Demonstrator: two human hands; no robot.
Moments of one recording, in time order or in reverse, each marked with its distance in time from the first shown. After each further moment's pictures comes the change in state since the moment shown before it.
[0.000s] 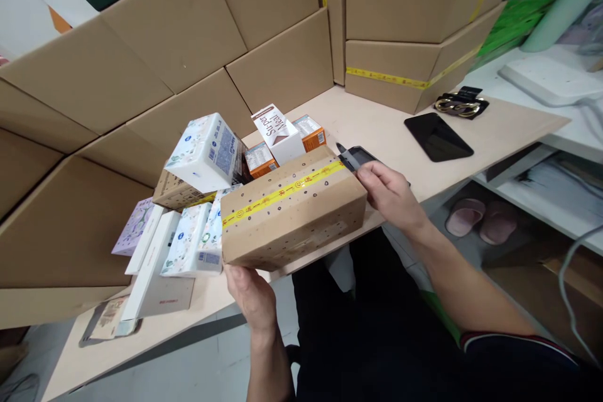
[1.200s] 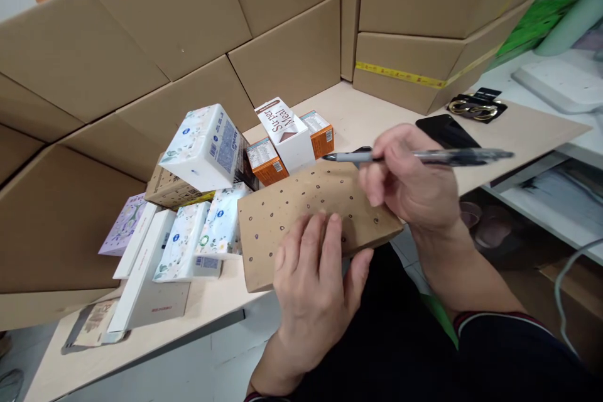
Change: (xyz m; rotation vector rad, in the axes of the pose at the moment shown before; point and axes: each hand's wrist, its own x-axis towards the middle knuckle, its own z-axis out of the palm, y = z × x) left_hand 0.001 0.062 0.043 0.752 -0.468 0.675; right_hand 0.017 -0.058 0.024 0.356 -0.122 -0.261
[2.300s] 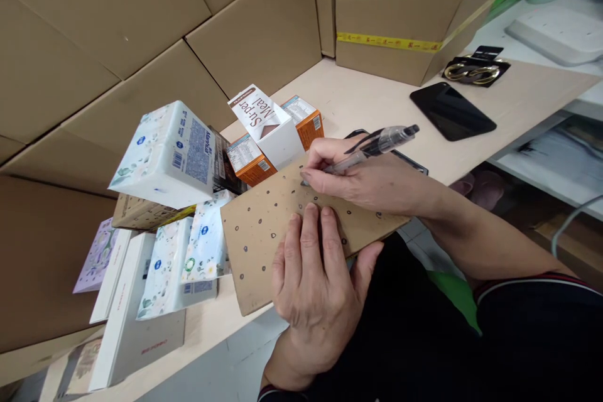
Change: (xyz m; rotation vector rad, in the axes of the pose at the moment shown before) left_hand 0.001 -0.003 0.023 0.157 -0.031 -0.024; right_hand 0.033 0.005 0.015 -0.749 -0.377 0.024
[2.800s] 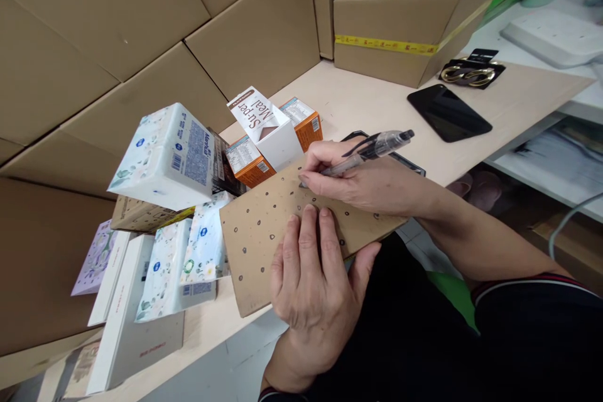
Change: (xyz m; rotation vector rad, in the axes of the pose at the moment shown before) left_hand 0.001 -0.001 0.000 0.005 0.007 0.008; right_hand 0.000 0.000 0.000 -0.026 -0.017 0.003
